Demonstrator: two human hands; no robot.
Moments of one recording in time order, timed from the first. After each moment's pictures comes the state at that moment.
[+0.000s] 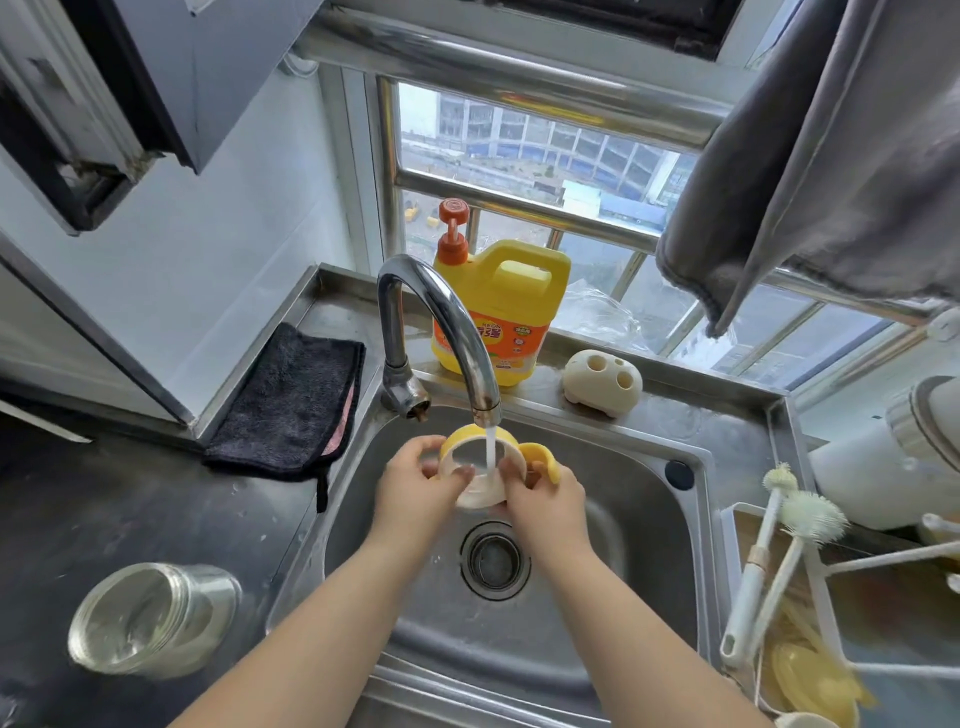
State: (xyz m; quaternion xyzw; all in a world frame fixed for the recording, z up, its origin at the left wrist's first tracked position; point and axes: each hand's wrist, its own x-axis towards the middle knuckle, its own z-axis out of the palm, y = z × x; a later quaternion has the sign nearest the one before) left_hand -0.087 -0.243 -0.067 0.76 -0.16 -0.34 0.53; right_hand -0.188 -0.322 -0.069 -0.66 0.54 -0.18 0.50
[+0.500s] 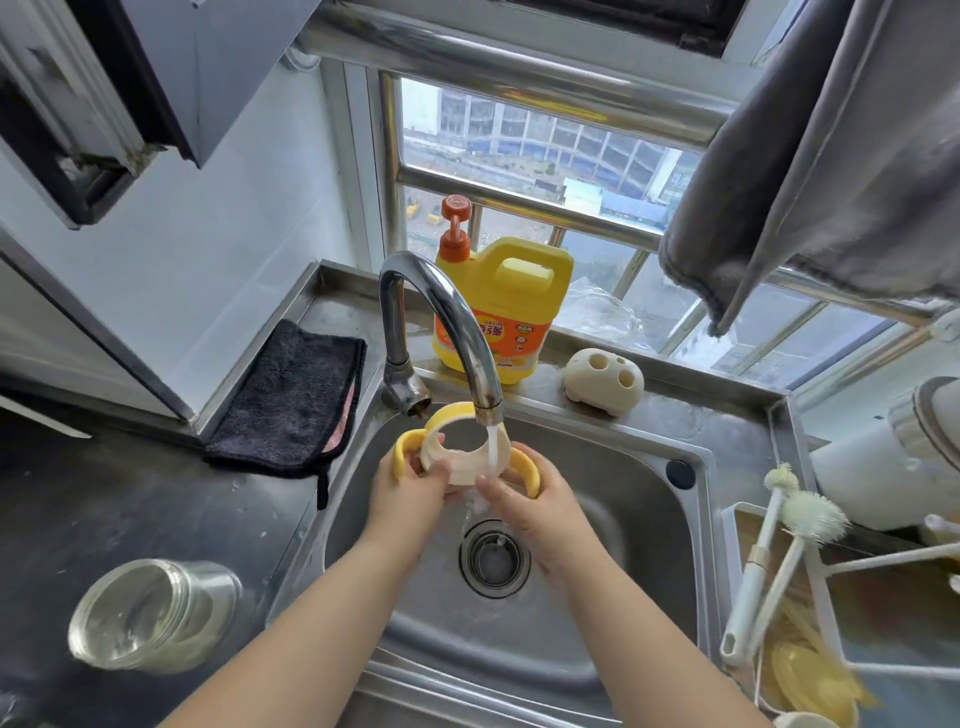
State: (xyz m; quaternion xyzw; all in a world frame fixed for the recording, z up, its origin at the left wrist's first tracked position) left_hand -0.086 -0.241 -0.062 0.74 -0.11 -0.34 0.57; right_hand -0.201 -0.321 -0.077 -0.56 0.42 -0.14 0.70
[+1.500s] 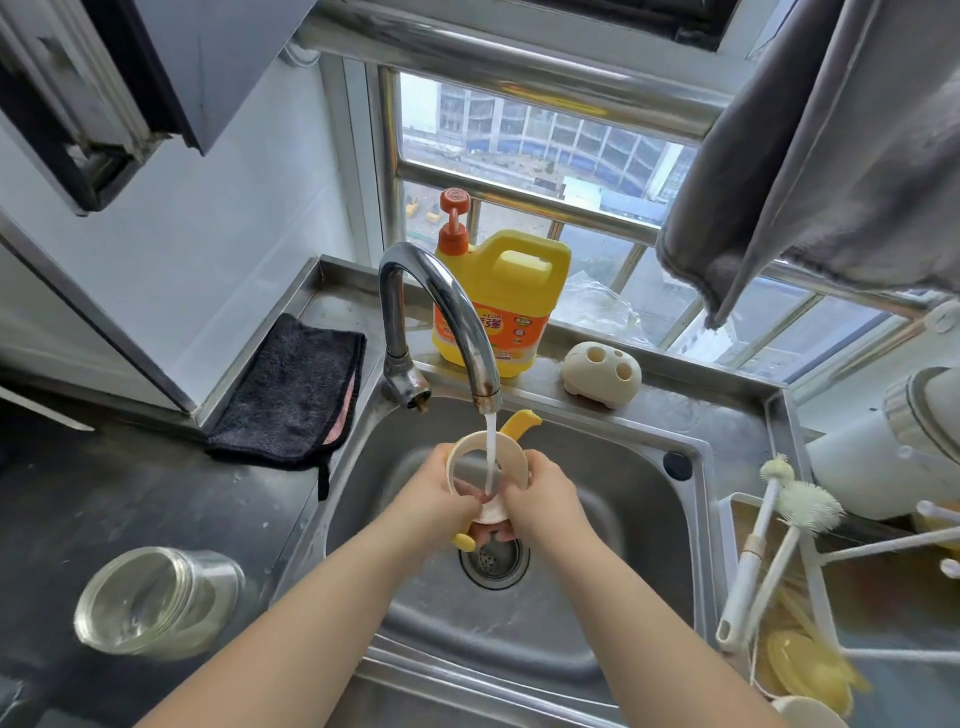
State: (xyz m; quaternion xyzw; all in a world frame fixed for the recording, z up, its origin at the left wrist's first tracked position) left_hand -0.092 -0.238 -0.068 0.69 -0.21 -0.53 0.44; right_hand -0.194 -0.321 -0.060 -0.68 0.52 -0.01 0.51
